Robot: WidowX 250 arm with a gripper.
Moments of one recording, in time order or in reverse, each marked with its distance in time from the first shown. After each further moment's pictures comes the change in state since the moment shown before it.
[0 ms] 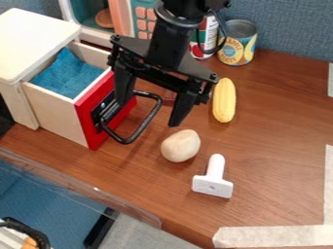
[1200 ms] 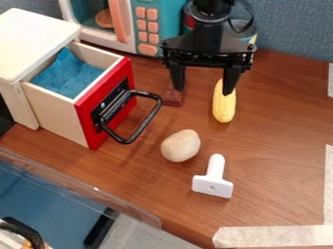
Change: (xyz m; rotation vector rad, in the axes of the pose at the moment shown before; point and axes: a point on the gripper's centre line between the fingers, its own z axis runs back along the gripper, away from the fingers) arm 0.091 -0.043 -0.020 -0.248 -0.200 0.208
